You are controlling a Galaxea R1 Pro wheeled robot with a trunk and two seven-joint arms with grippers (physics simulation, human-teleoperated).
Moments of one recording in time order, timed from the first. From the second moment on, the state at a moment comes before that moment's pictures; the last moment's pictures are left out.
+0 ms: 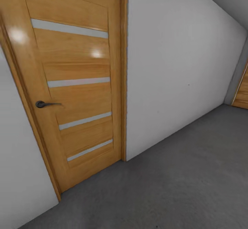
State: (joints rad) left arm 0.00 -0.03 0.03 -0.08 0.35 -0.05 0.01; right arm 0.00 -0.07 0.03 -0.02 0.05 -0.16 -0.01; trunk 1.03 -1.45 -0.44
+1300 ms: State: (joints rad) left arm 0.00 -0.03 0.03 -0.08 0.35 -0.05 0.01; right arm 0.00 -0.07 0.03 -0.02 0.05 -0.16 -0.01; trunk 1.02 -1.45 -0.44
